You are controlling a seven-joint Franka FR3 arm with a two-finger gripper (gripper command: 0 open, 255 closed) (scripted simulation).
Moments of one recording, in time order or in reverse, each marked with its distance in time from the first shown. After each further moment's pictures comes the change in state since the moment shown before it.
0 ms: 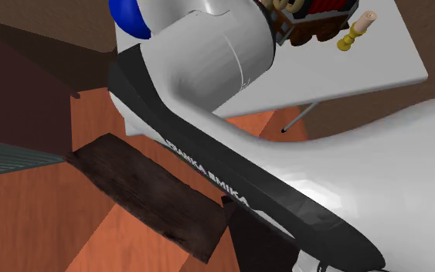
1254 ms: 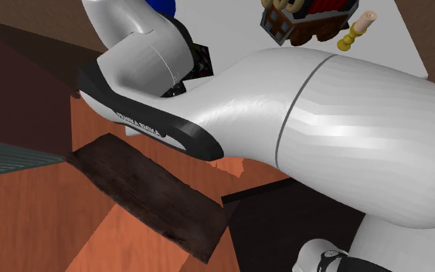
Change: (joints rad) arm 0.121 0.428 0.006 0.354 -0.093 0.012 0.155
